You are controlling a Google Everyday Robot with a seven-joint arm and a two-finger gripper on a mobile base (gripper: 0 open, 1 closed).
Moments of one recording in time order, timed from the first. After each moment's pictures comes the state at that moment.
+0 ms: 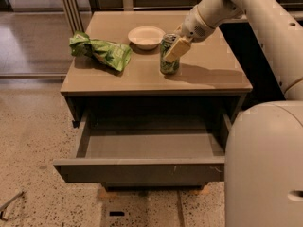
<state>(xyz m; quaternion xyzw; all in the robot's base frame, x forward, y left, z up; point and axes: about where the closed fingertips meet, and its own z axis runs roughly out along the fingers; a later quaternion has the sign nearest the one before) 0.722 -0.079 0.878 -0.61 0.71 0.16 0.30</state>
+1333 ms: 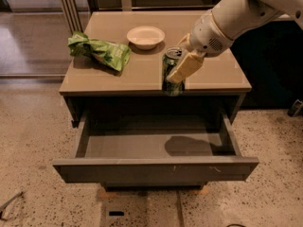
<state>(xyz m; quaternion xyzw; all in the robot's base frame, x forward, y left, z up) 0.582 -0.072 0.914 -0.64 0.69 0.17 0.29</state>
